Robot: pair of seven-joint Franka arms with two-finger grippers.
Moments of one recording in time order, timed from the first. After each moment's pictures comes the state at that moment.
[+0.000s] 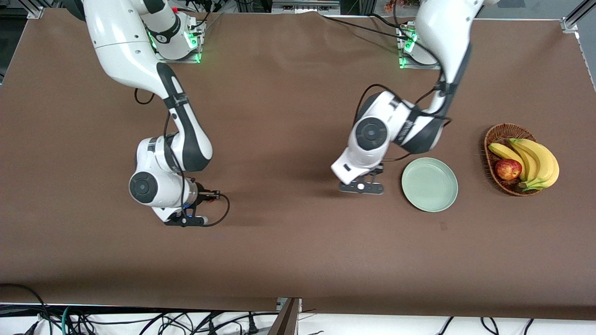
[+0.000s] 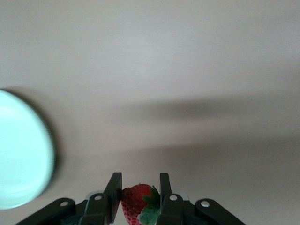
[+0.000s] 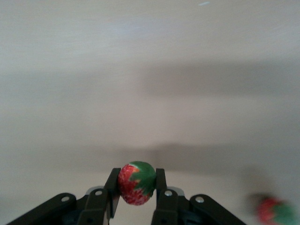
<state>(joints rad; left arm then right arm) -0.44 0.54 -0.05 -1.58 0.06 1.99 -0.42 0.41 0.79 -0.11 -1.41 0.30 2.08 0.24</state>
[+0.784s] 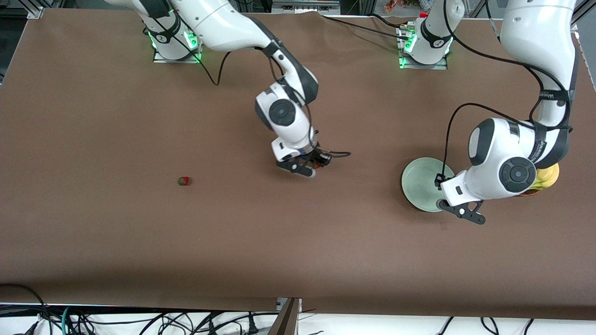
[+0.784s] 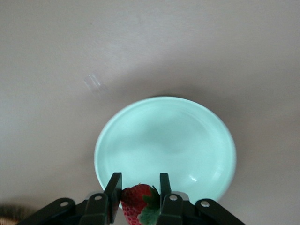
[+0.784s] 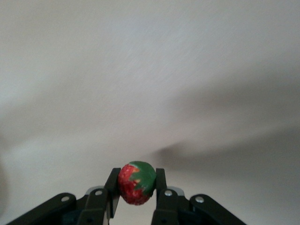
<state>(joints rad) -0.04 0.57 -0.04 -1.63 0.07 2.04 0.31 0.86 0.89 -0.03 -1.36 0.29 2.51 1.02</state>
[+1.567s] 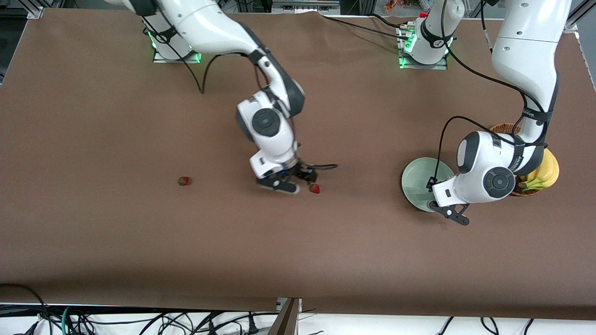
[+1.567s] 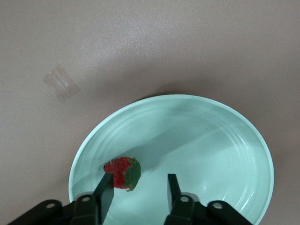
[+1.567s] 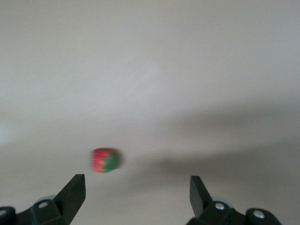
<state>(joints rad) -0.02 0.64 -0.06 -1.70 0.07 2.16 0.36 0.73 0.80 -0.14 -1.30 0.21 2.23 0.72</state>
